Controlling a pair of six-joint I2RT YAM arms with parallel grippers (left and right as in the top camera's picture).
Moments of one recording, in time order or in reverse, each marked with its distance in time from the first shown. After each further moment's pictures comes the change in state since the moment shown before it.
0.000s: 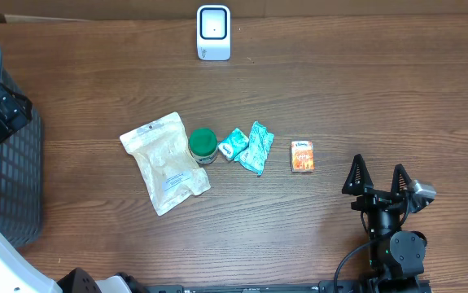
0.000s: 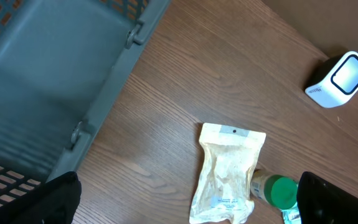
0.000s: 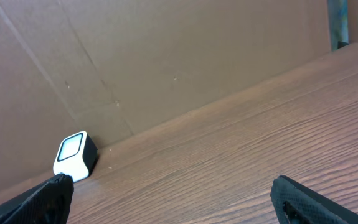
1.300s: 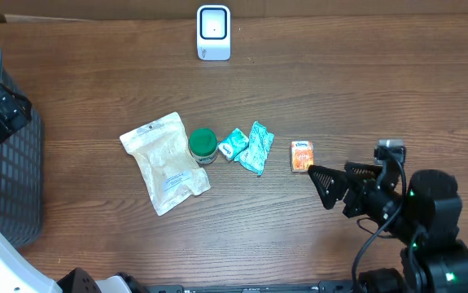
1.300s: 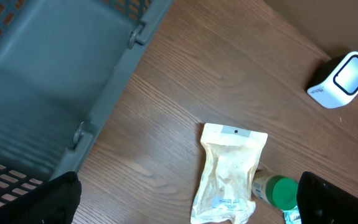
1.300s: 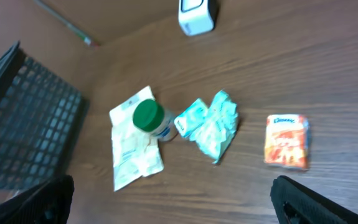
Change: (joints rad) left arm 0.000 0.000 0.000 0.000 -0.007 0.000; right arm 0.000 0.614 0.755 -0.696 -0.704 0.004
